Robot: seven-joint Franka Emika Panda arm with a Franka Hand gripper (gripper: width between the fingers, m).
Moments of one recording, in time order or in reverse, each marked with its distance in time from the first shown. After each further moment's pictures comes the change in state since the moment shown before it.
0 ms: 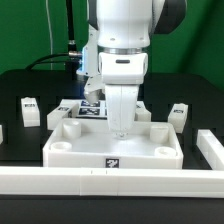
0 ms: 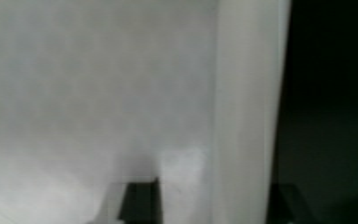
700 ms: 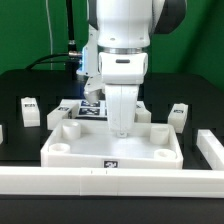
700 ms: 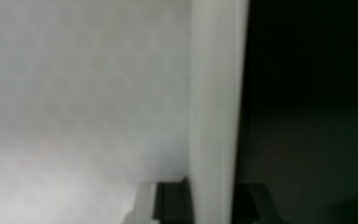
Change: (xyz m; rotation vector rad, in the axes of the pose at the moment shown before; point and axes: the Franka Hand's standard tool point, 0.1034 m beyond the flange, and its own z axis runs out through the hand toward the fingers) arm 0.000 0.001 0.000 -0.002 0.000 0.000
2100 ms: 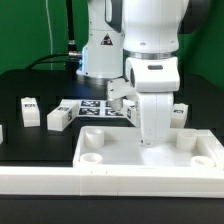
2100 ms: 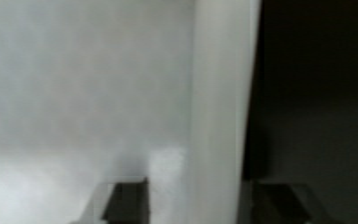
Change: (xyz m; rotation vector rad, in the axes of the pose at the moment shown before) arm 0.044 0.025 -0.001 0.032 0.008 -0.078
